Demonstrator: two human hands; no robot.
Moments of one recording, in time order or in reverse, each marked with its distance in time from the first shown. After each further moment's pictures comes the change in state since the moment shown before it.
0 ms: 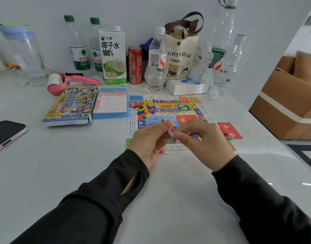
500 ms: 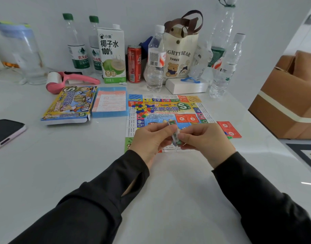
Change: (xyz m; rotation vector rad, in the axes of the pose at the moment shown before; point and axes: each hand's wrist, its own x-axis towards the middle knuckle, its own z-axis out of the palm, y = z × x) left_hand 0.000 -0.005 0.004 0.208 0.017 0.091; right_hand 0.003 0.003 -0.003 0.366 -0.042 0.406
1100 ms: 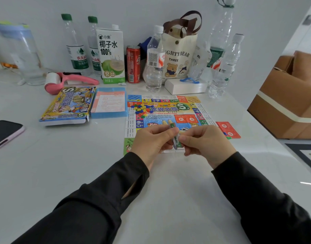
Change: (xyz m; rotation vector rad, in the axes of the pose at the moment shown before) left_hand 0.001 -0.005 0.001 0.145 -0.020 0.055; right_hand 0.001 0.002 -0.003 0.002 -0.032 0.104
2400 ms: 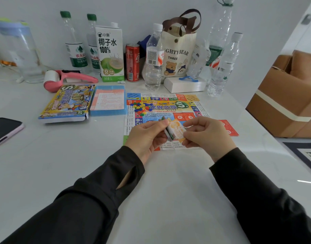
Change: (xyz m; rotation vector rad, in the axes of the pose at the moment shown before) left_hand 0.000 0.007 -0.007 -0.246 -0.008 -0.127; right_hand 0.002 -0.002 -0.003 -0.016 0.110 -0.017
